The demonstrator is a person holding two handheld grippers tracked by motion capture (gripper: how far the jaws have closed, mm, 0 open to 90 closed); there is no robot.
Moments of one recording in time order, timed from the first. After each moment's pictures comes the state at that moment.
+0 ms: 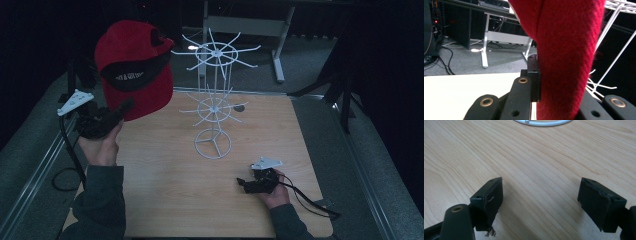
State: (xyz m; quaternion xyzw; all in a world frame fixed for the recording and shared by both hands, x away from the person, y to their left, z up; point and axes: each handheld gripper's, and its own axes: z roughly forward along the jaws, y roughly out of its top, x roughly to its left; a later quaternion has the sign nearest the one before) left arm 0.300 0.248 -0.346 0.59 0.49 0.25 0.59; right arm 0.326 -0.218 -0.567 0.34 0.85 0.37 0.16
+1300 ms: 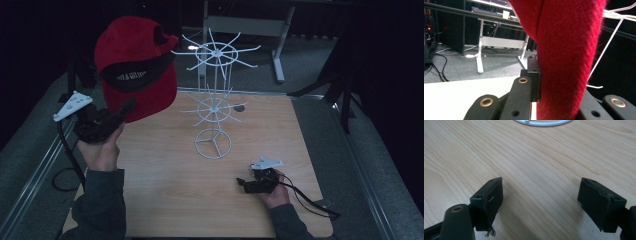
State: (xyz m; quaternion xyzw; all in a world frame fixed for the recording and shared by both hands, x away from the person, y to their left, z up) left arm 0.284 0.239 -0.336 0.59 0.47 0.26 0.61; right arm 0.326 -0.218 -0.567 0.34 0.85 0.36 0.15
